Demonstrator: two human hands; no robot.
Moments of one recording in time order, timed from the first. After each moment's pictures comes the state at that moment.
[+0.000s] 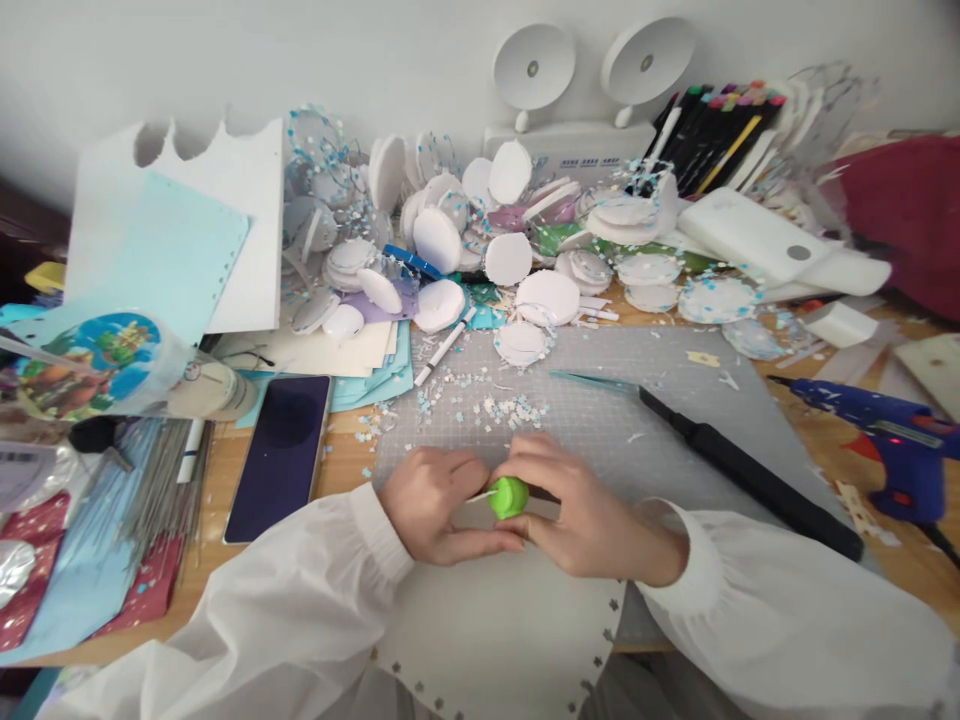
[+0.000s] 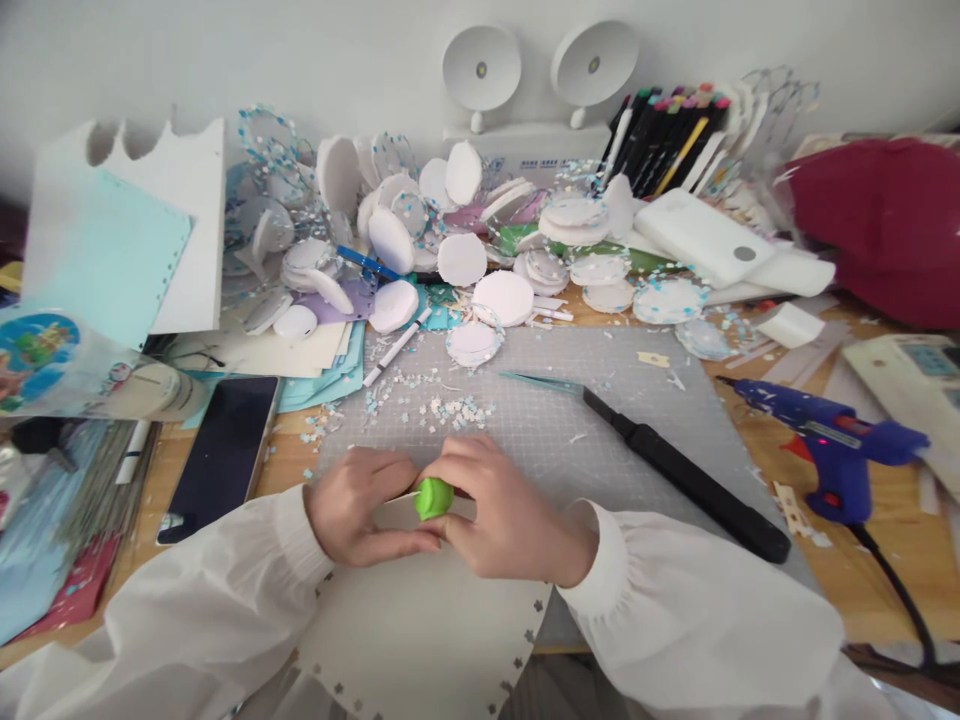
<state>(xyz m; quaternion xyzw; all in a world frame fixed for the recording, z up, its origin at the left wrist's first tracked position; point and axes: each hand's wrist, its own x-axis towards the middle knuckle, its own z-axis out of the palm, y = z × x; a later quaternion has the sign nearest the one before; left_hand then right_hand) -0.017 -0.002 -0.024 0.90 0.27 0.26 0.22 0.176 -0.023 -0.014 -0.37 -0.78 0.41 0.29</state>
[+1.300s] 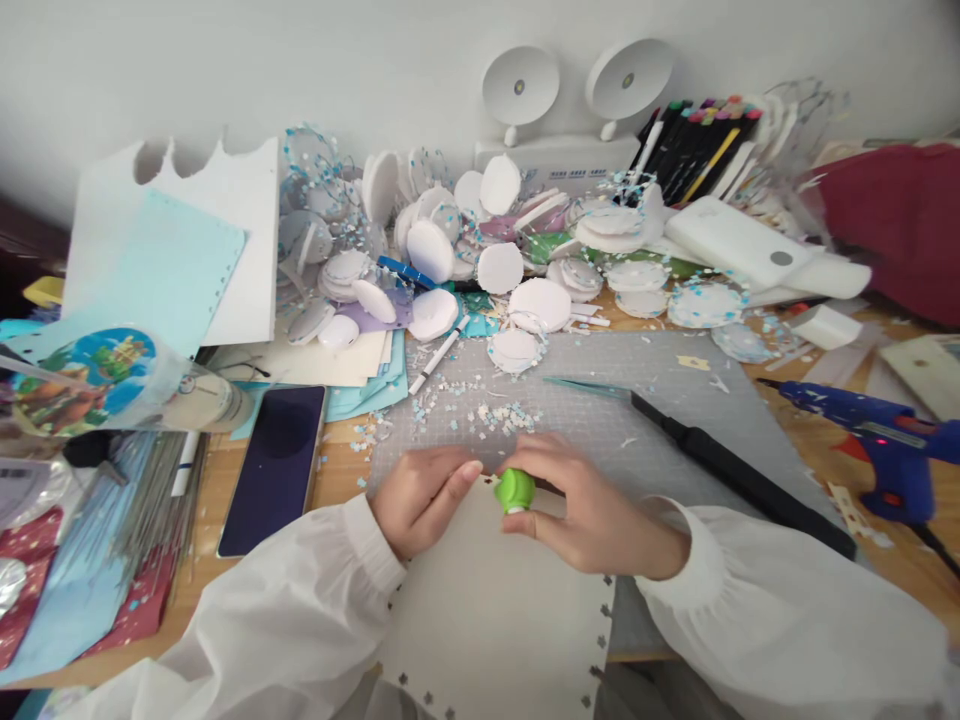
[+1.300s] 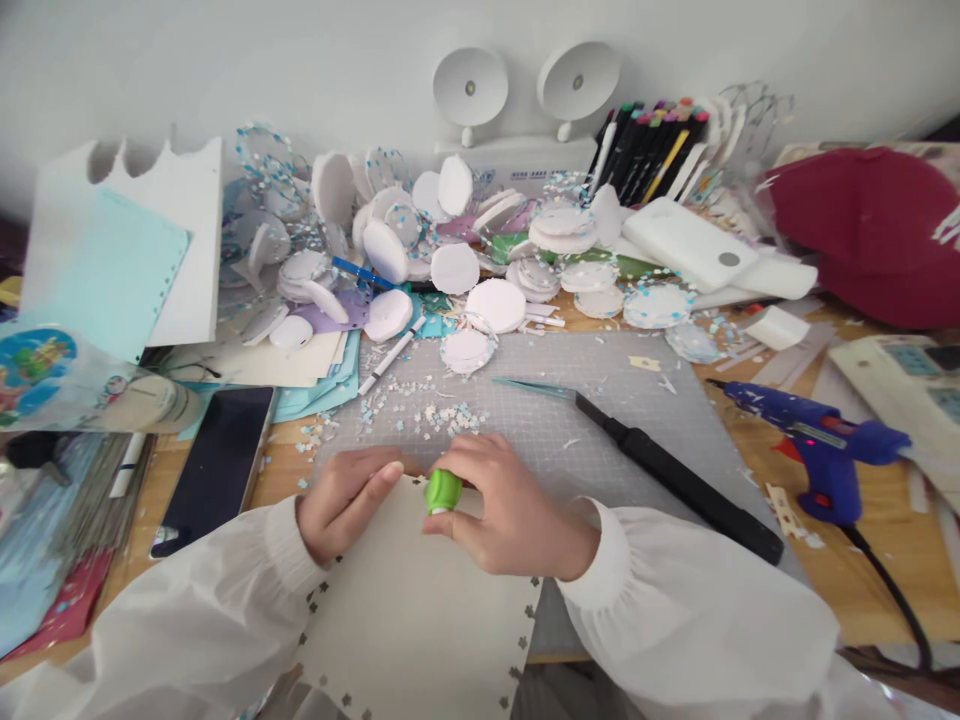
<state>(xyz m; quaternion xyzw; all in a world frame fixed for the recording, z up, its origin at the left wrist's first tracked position) -0.021 0.001 -0.021 0.82 0.34 0.26 0.38 0.187 -0.018 -0.010 -0.40 -0.79 0.38 0.27</state>
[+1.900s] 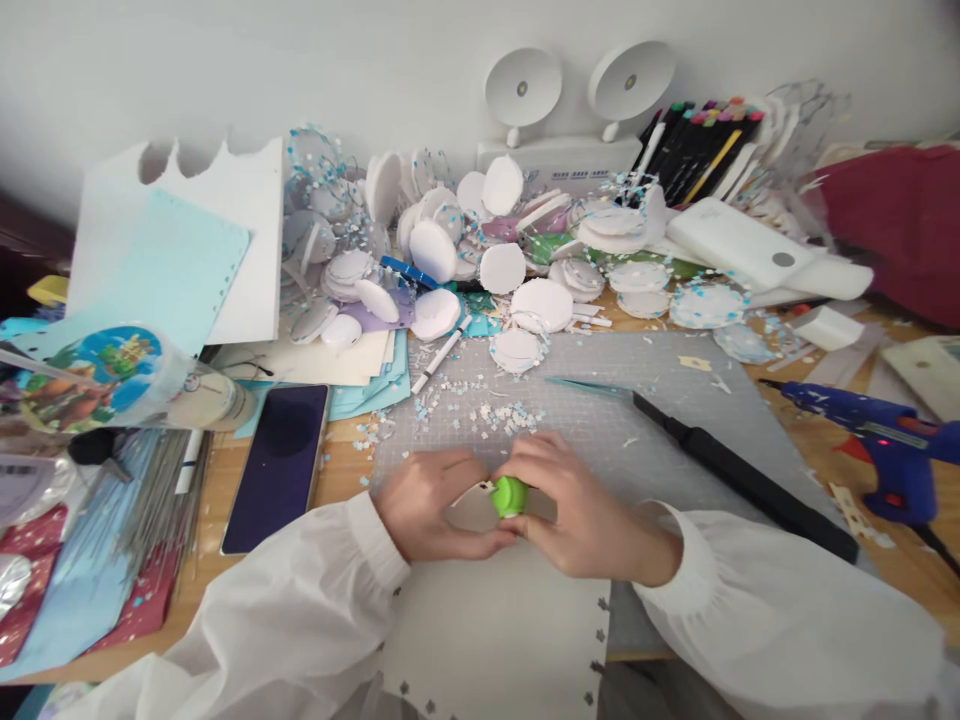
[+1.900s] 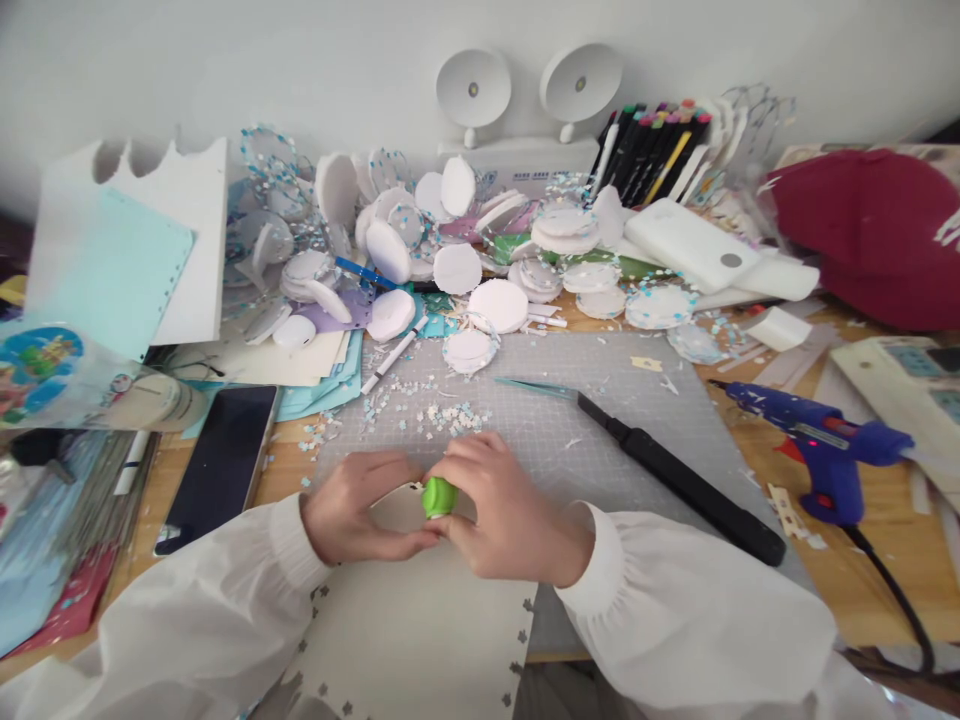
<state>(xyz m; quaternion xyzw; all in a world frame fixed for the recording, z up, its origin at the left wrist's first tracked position) -0.015 -0.001 -0.022 0.88 0.30 0.27 0.26 0.181 -0.020 -0.018 -0.38 -0.81 0.34 0.28</state>
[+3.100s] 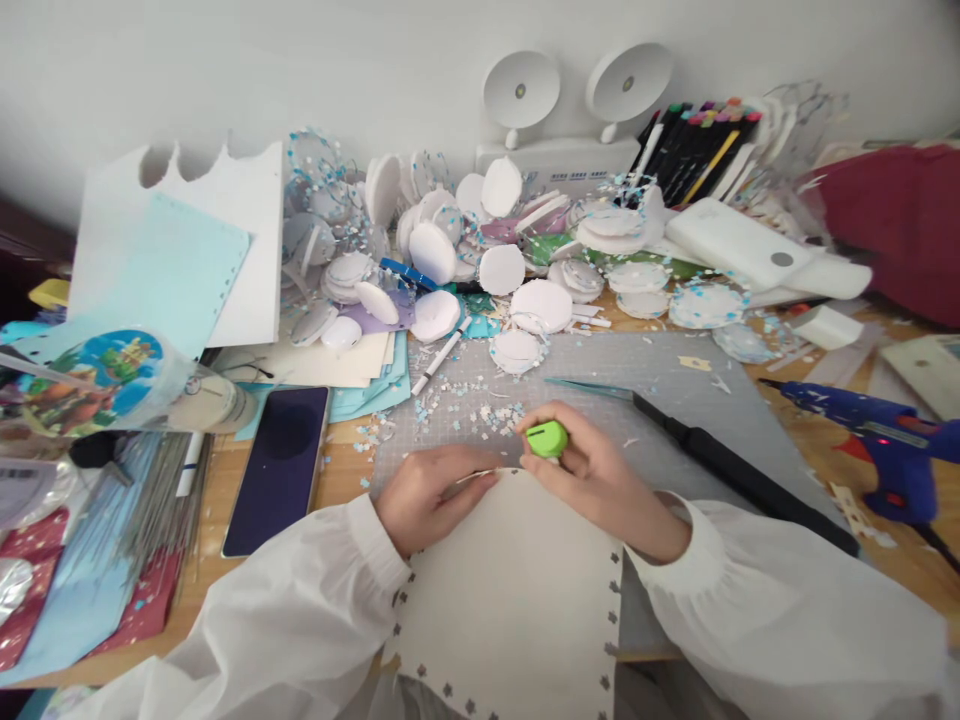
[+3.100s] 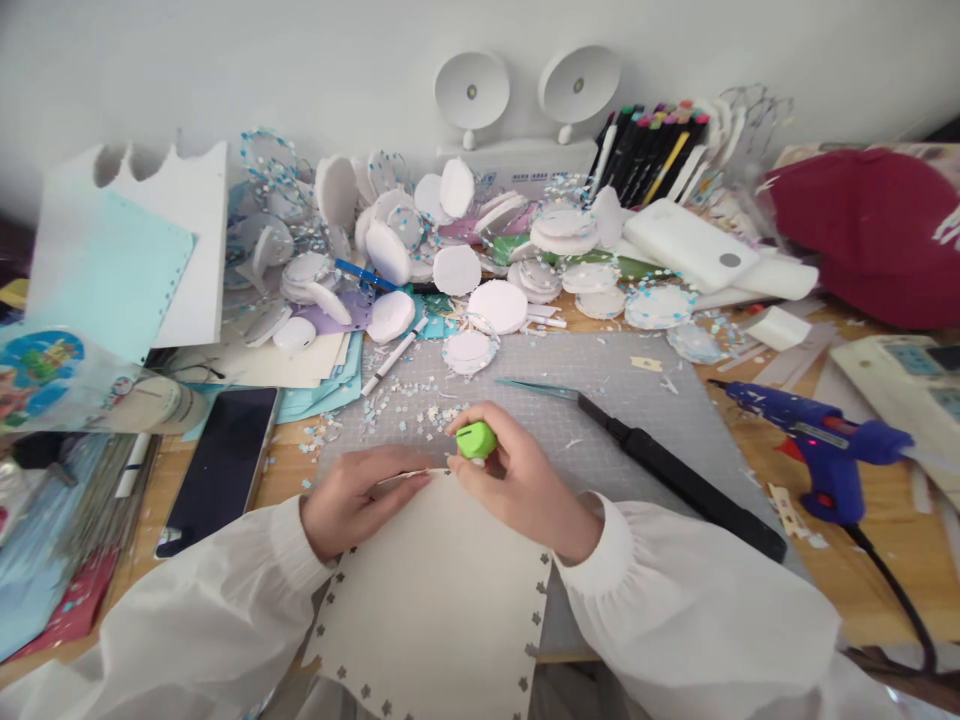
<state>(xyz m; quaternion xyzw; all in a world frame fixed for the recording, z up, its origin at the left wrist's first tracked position) -0.016 0.002 -0.024 0.83 0.32 0.29 0.34 0.188 -0.013 -0.010 -0.48 -0.57 0.54 0.37</state>
